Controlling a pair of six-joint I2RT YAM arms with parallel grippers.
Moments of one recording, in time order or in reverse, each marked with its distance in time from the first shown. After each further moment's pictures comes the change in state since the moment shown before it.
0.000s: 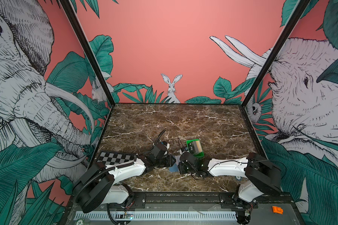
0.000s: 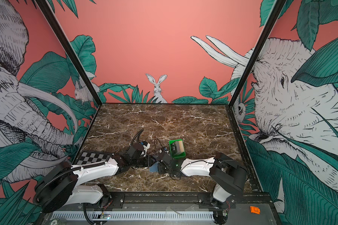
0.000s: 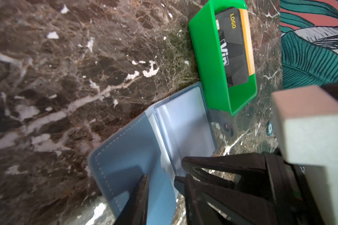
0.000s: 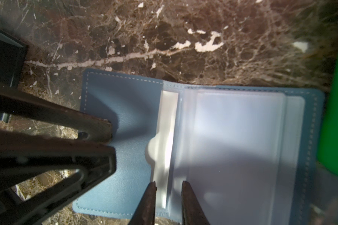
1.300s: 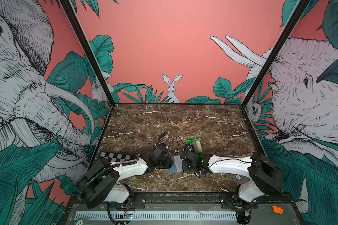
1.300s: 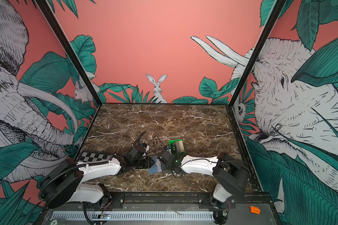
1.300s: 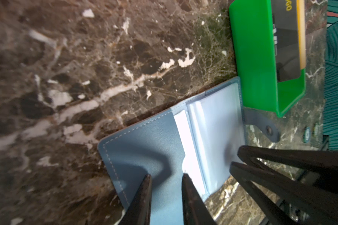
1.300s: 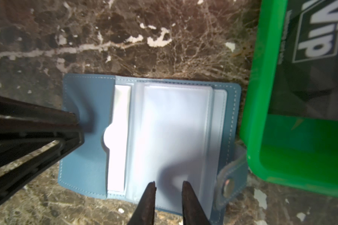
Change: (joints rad) left arm -0.006 0.060 0.003 -0.056 -0.100 0.013; right arm -0.030 -0.024 0.073 -0.240 0.055 -0.040
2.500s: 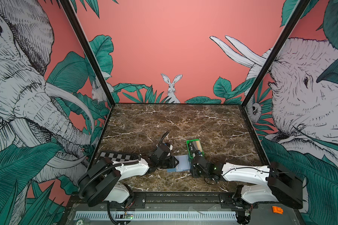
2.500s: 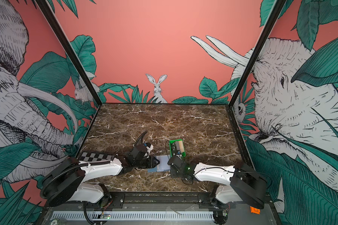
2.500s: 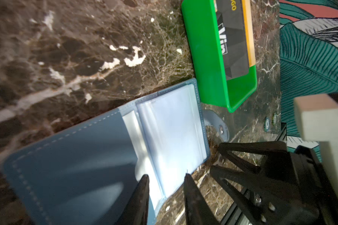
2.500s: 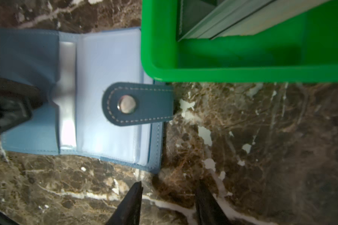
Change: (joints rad) left arm -0.048 0.040 0.005 0.147 0.114 -0.072; right arm -0.028 -0.224 -0.254 0.059 -0.031 0.119
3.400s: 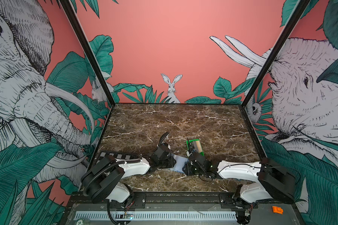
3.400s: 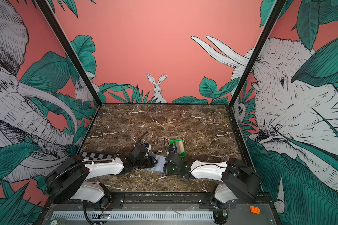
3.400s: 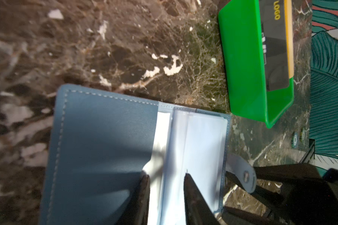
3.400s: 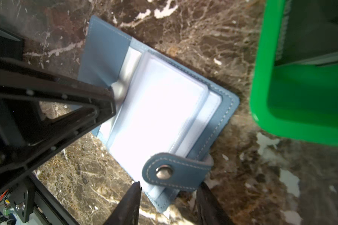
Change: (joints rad) left arm 0.040 0.027 -0.003 -0.029 -0.099 0.019; right arm -0.016 0.098 0.042 0.172 -0.147 -0.053
